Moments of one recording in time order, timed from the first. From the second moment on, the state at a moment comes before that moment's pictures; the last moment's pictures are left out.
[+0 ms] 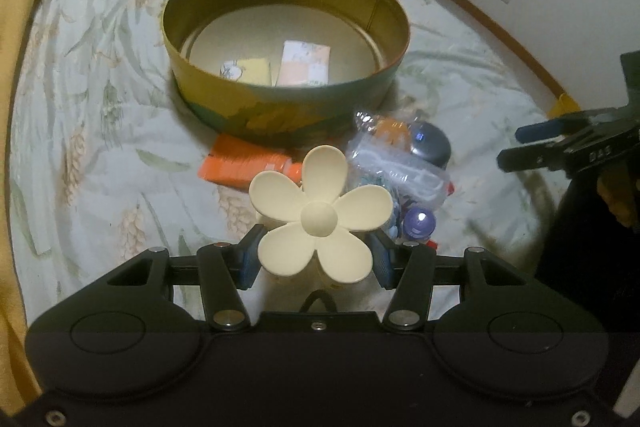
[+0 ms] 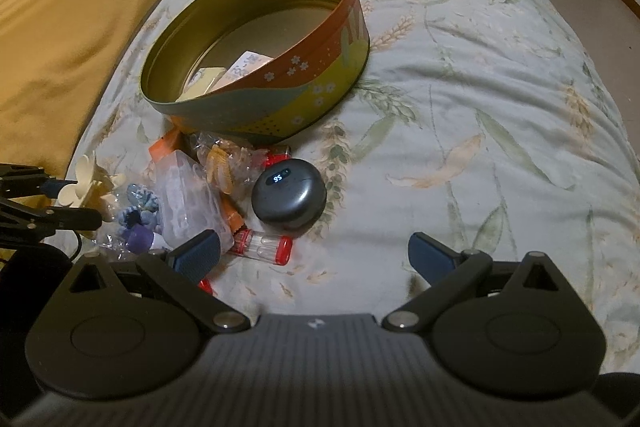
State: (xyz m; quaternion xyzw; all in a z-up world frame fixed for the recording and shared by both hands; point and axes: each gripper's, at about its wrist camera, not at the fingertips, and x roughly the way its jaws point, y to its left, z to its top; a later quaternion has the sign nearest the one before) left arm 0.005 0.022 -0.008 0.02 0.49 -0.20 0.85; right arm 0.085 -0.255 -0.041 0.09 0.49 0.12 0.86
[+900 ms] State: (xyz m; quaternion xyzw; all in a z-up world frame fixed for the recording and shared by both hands) left arm 0.010 -0.013 0.054 0.02 0.42 -0.23 0.87; right arm 0.083 -0.259 -0.038 0.10 0.48 0.12 0.86
